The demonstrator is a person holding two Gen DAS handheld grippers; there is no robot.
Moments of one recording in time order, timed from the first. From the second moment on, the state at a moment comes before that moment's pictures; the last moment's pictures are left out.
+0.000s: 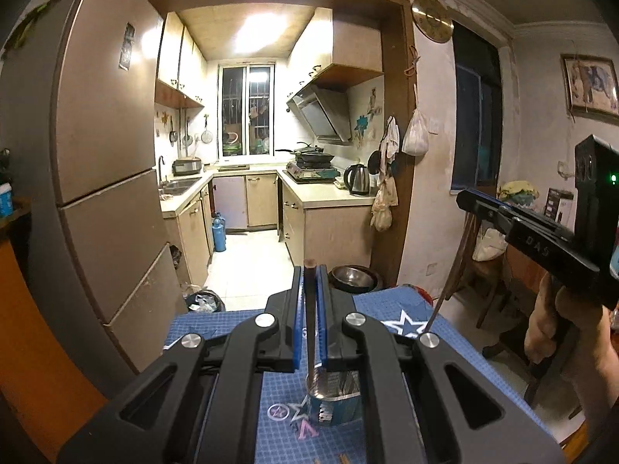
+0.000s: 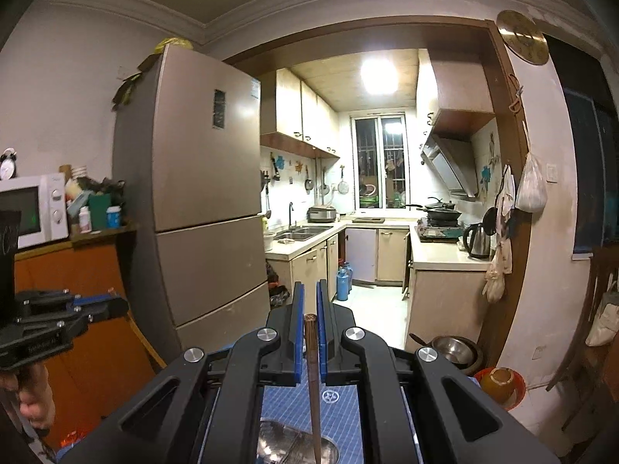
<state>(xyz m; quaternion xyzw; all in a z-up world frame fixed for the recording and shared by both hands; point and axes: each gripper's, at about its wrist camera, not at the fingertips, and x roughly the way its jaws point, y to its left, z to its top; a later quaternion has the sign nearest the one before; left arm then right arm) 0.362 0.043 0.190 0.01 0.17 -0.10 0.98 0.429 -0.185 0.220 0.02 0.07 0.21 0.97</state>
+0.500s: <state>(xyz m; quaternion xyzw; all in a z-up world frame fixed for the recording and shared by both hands) 0.422 0.029 0.133 0.01 0.22 -0.12 0.97 0.493 -0.174 0.145 0.05 0.13 0.21 0.97</state>
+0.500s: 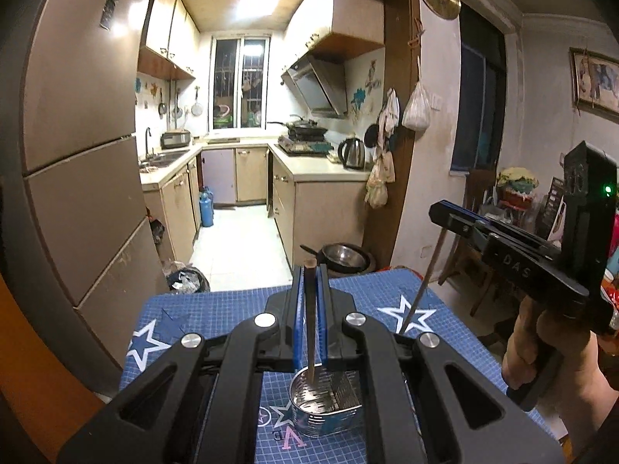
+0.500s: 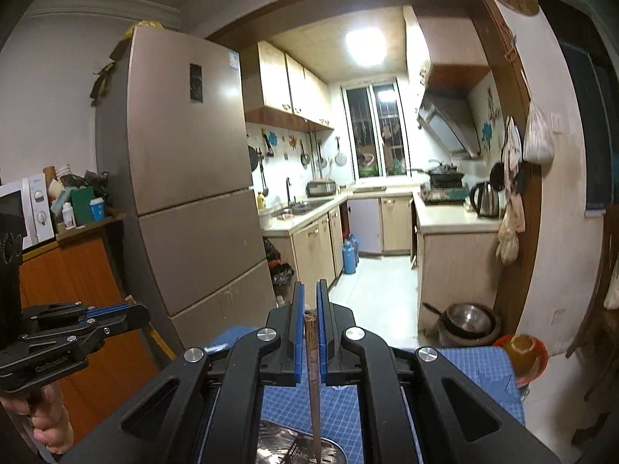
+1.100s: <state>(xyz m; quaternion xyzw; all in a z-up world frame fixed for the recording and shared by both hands) 0.436 0.028 0.105 0.01 0.25 -0.11 0.96 0.498 -0.173 0.109 0.05 0.16 0.22 0.96</state>
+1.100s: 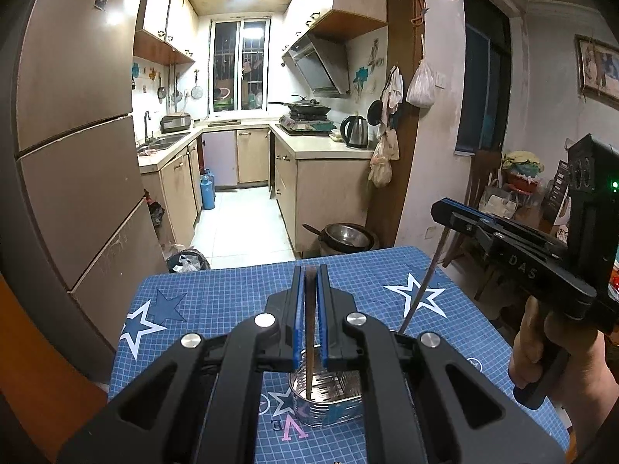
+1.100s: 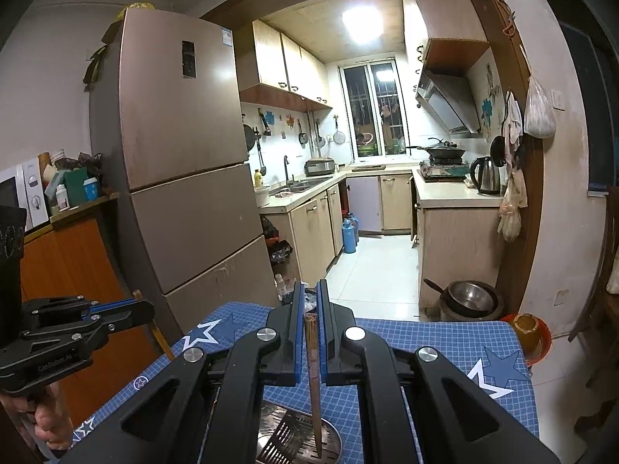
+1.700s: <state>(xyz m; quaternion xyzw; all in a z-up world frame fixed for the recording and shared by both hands) 0.373 0.037 0.119 0.02 0.21 -0.11 0.97 0.418 -0.201 0.126 0.06 0.11 0.23 0.97</state>
